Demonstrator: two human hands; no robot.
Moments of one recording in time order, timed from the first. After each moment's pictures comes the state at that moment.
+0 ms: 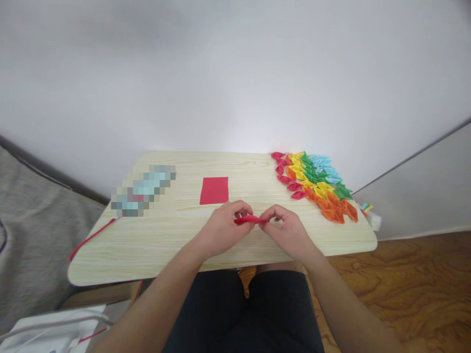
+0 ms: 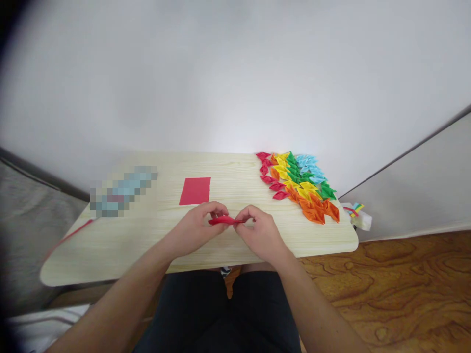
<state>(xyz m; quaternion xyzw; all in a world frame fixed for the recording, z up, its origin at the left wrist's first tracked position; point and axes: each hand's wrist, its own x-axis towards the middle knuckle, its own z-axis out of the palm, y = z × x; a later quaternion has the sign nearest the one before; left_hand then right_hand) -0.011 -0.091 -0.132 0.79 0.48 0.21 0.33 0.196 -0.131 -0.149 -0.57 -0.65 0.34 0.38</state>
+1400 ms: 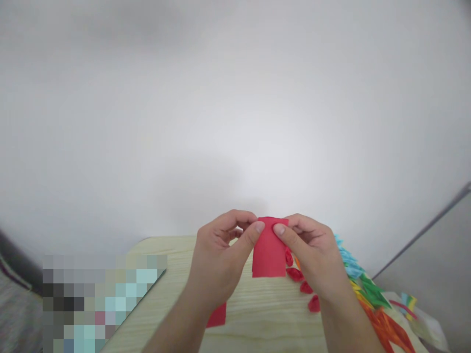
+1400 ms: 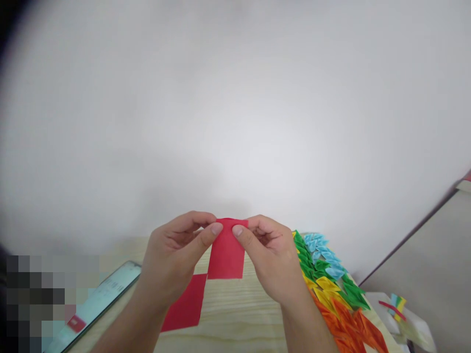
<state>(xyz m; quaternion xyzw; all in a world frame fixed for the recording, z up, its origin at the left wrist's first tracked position) 0.007 0.014 0.003 0.59 0.36 0.59 0.42 0.179 -0.003 0.000 -0.38 -0.54 0.45 0.60</state>
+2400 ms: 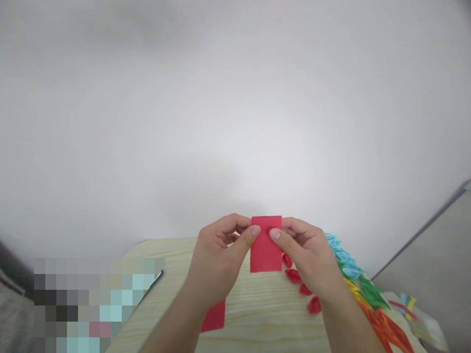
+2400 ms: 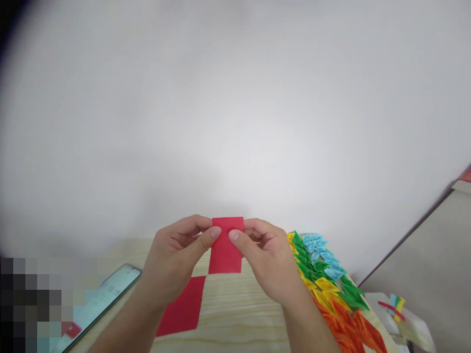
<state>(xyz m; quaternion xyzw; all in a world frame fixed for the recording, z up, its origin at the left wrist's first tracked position) 0.001 0.022 -0.006 0.61 0.33 0.54 0.47 0.182 -0.002 -0.005 -0.37 -0.57 0.48 0.55</state>
